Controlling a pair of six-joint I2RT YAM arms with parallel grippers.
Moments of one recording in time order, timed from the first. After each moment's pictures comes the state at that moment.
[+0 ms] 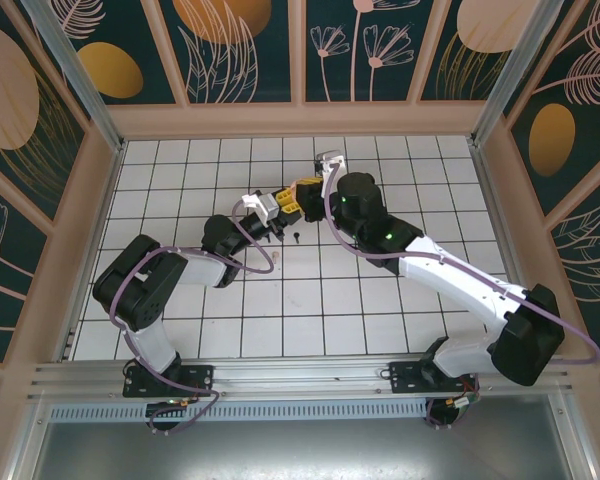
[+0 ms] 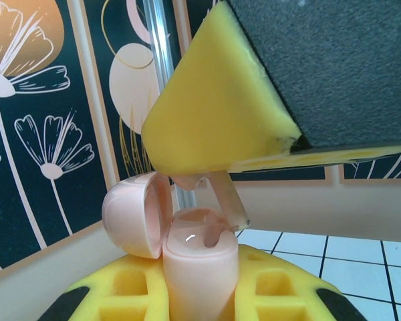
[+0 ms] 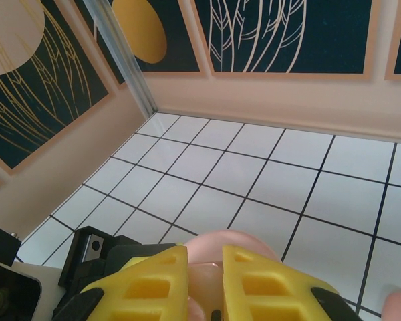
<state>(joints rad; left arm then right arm) -0.57 1.77 0.68 1.45 0.52 -0.03 0.81 1.33 1.09 0.00 0.09 0.31</state>
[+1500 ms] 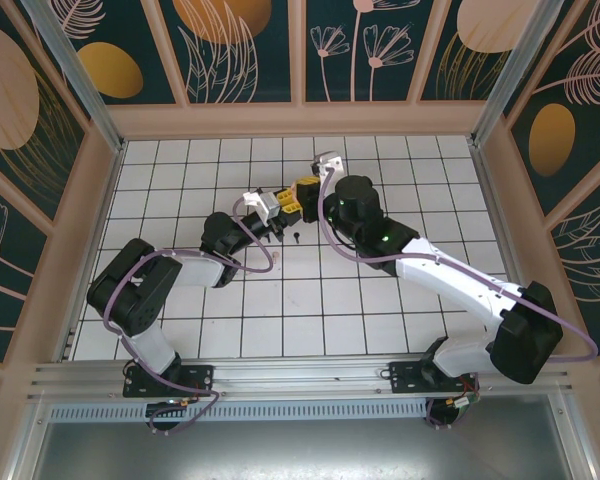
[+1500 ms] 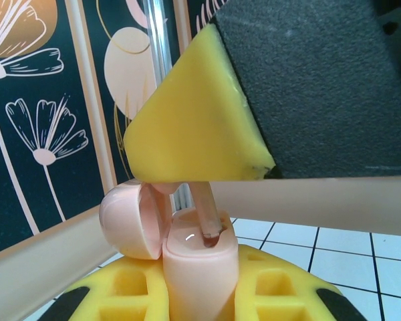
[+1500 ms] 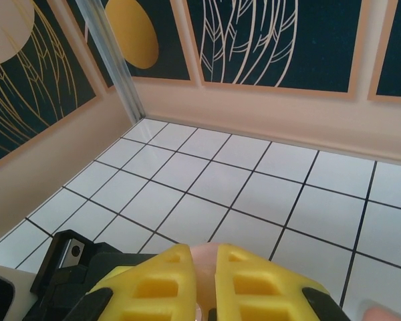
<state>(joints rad) -0.57 1.72 0.68 1.36 0.52 -0.04 0.82 1.34 1.06 0.06 0.14 0.23</state>
